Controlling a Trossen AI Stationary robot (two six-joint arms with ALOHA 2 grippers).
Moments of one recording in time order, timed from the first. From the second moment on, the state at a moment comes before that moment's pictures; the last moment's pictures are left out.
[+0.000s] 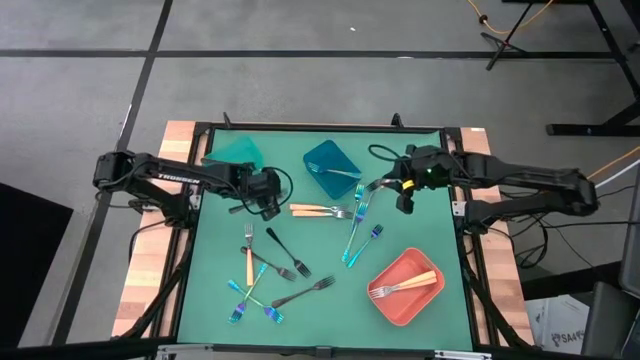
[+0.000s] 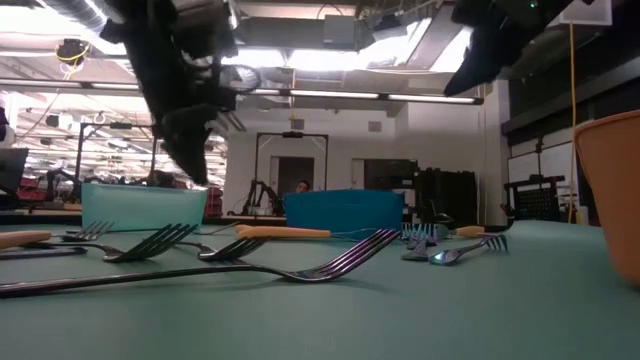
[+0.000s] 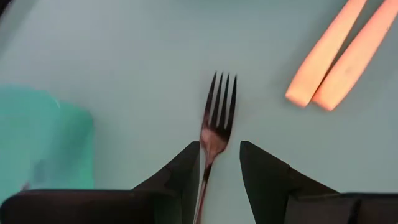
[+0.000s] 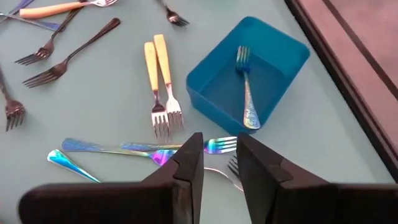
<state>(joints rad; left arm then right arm) 0.14 1.36 0.77 -0.59 -0.31 -0.39 -0.16 1.01 0.91 -0.64 0.06 -0.01</state>
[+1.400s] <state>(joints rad) 0.21 1.35 0.49 -0.38 -0.21 -0.41 -0.16 1.02 0.91 -0.63 0.04 -0.01</state>
